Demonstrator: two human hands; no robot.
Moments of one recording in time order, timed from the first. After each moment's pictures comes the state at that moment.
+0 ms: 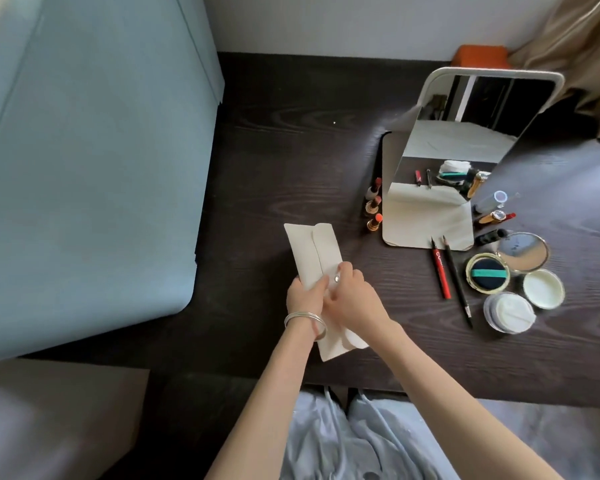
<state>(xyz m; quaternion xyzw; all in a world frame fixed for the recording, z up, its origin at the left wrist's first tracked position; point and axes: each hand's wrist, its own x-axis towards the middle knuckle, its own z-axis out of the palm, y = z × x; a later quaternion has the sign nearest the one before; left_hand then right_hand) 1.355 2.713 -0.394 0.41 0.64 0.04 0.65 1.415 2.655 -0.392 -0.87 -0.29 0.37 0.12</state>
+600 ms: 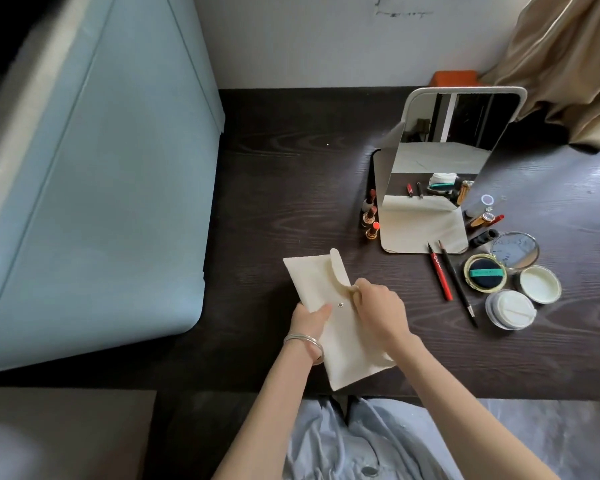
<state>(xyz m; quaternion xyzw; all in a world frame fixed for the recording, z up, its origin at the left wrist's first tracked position) 1.324 2.709 -0.403 0.37 0.59 0.00 0.72 1.424 2.631 -0.388 -0.90 -0.31 0.29 0.09</state>
